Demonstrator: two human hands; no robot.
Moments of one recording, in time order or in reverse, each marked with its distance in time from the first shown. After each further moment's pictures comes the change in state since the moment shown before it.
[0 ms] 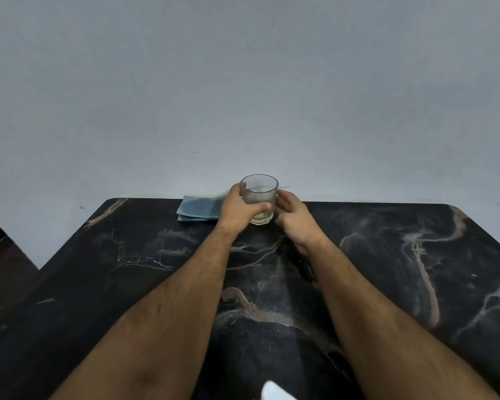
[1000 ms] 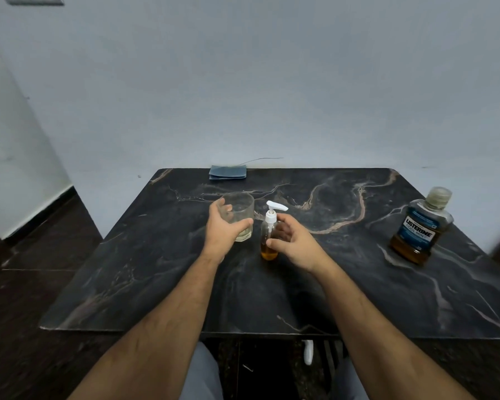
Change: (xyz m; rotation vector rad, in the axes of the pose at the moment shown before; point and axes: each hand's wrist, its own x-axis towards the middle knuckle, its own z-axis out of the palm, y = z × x) left_hand -0.294 0.002 -0.089 -0.100 0.125 0.034; right_hand -0.313 -0.020 0.034 -0.196 -0.150 -0.051
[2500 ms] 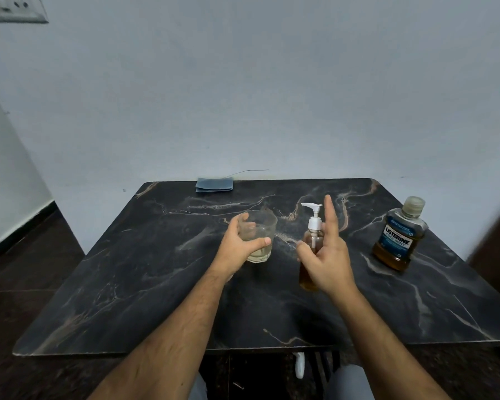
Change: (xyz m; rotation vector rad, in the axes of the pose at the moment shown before) left_hand -0.026 0.024 0.040 -0.076 -0.314 -0.040; right_hand -0.059 -0.026 -0.035 -0.399 0.524 -0.280
